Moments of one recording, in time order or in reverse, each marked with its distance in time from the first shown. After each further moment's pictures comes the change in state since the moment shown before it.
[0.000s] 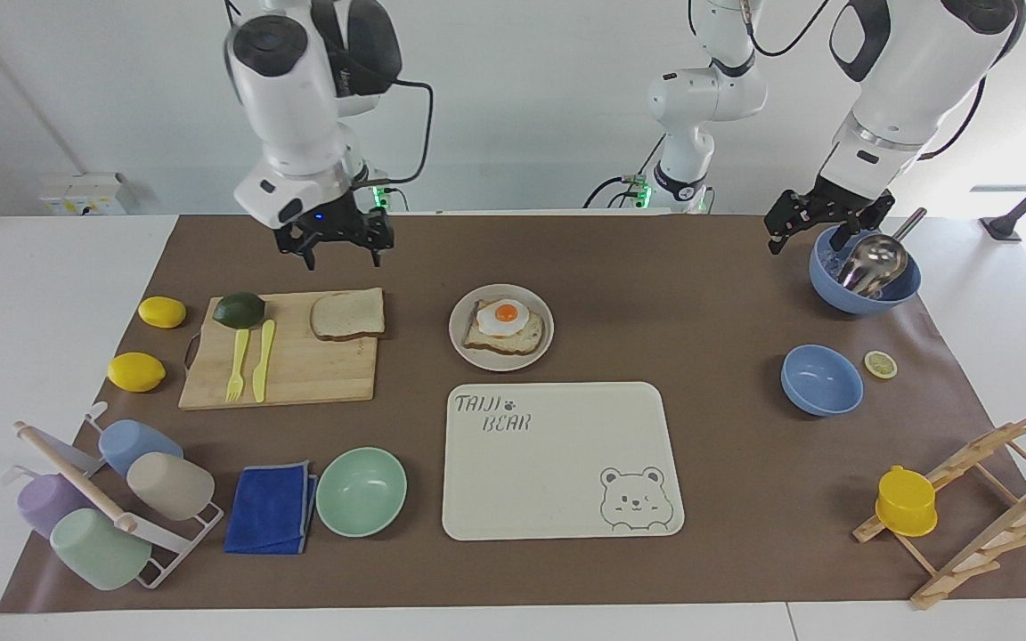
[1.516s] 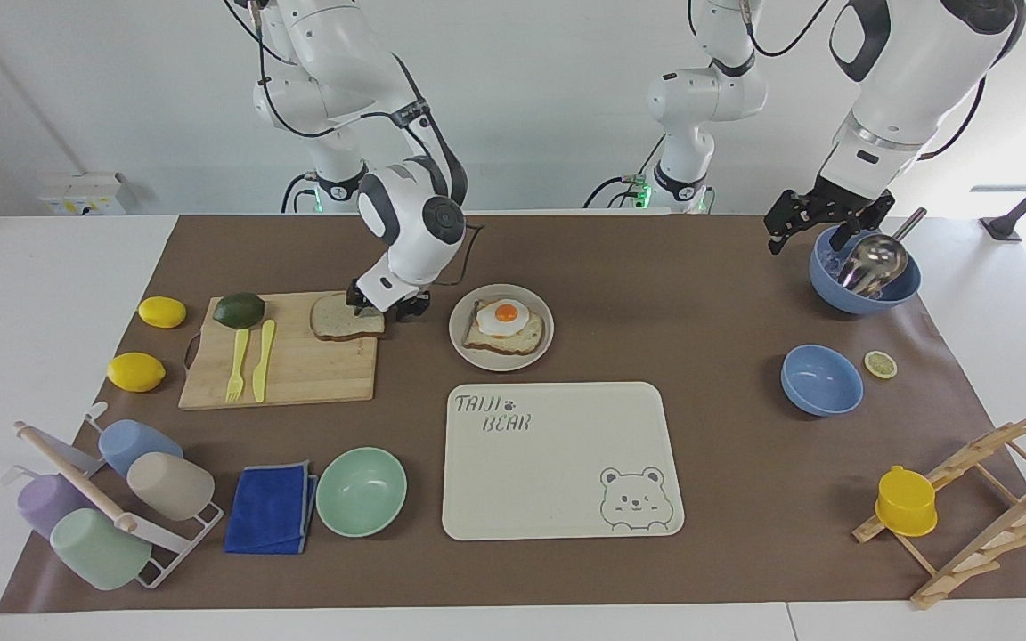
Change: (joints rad) left arm 0.000 0.000 0.000 0.000 0.000 0.000 0.000; right arm 0.118 0.117 -0.002 -0.442 -0.318 0.272 0.290
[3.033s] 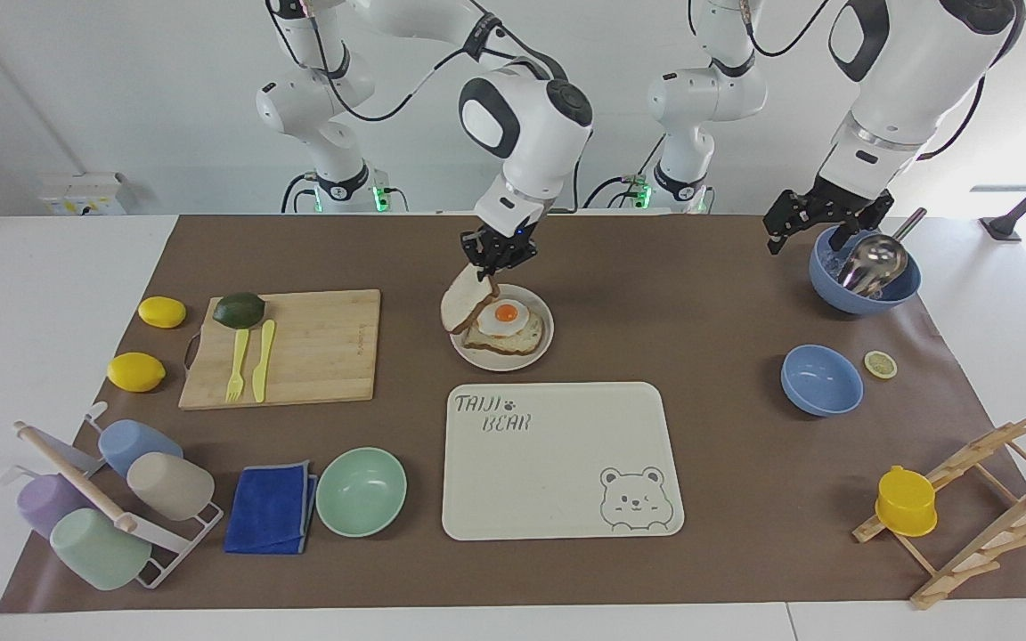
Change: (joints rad) left arm 0.000 0.000 -0.002 0.000 0.000 0.000 0.000; right arm 0.317 0.093 0.009 0.517 0.113 -0.251 0.079
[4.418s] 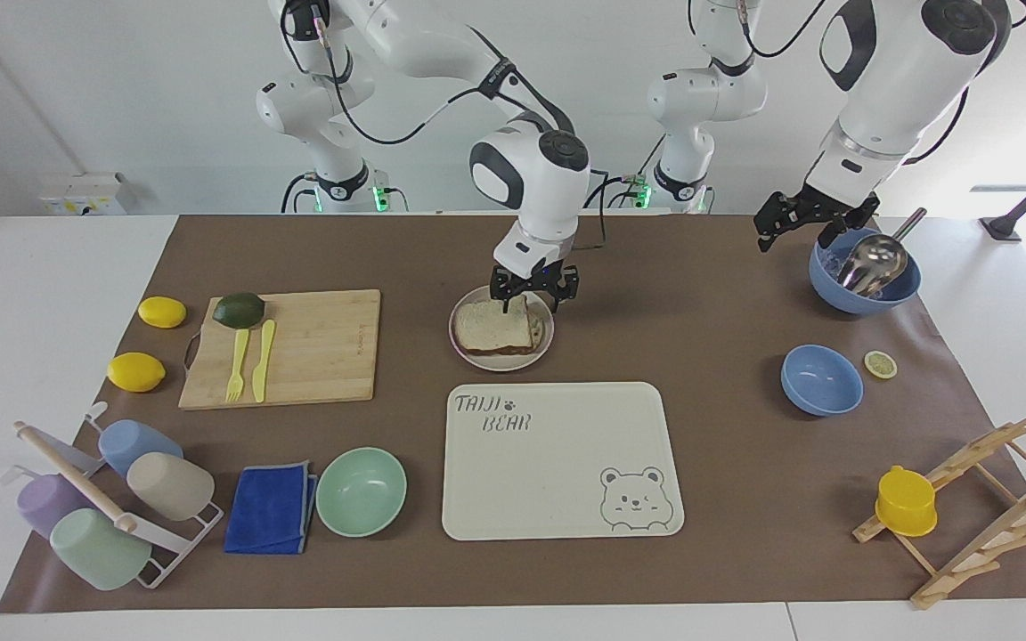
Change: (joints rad) left arm -0.004 -0.034 -0.008 -0.096 -0.012 -0.016 -0.005; right arm -0.096 0.051 -0.010 -0.022 0.141 0.270 0.051
